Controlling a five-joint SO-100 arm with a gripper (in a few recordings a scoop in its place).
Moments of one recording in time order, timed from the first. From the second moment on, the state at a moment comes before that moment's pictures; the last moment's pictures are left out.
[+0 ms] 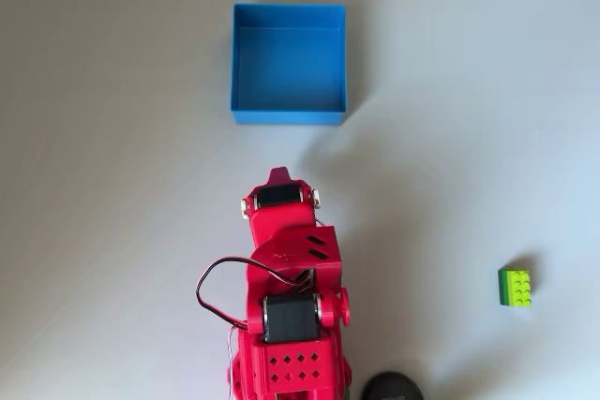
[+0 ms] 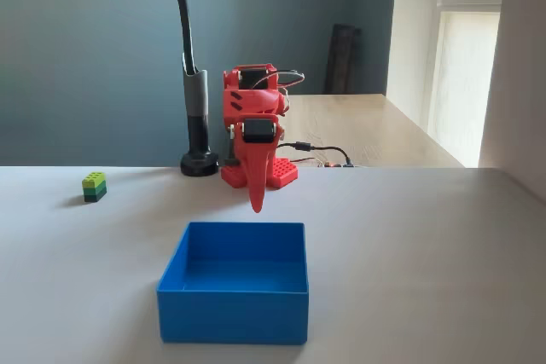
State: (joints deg) arm -0.6 186.7 178.8 46.8 -3.3
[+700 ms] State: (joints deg) arm -0.1 185.1 174.5 46.1 -0.5
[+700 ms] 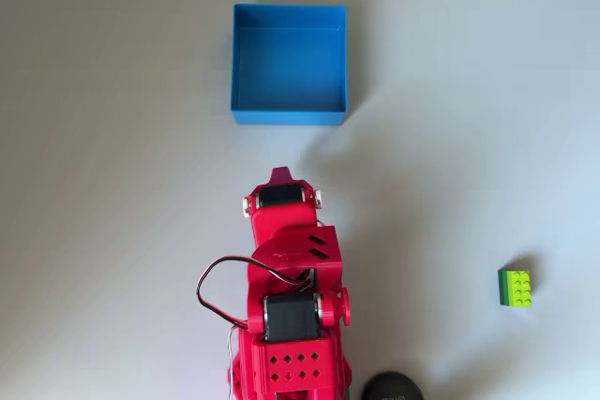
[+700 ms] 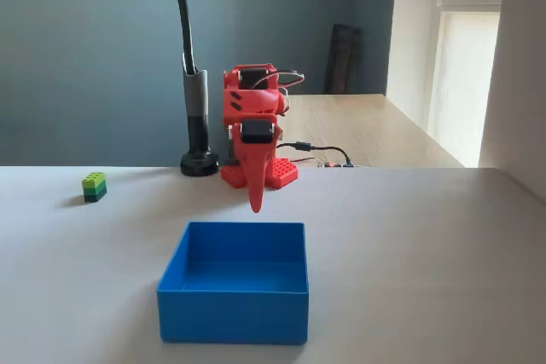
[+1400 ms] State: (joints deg) arm 21.4 137.4 144.5 55.0 7.6
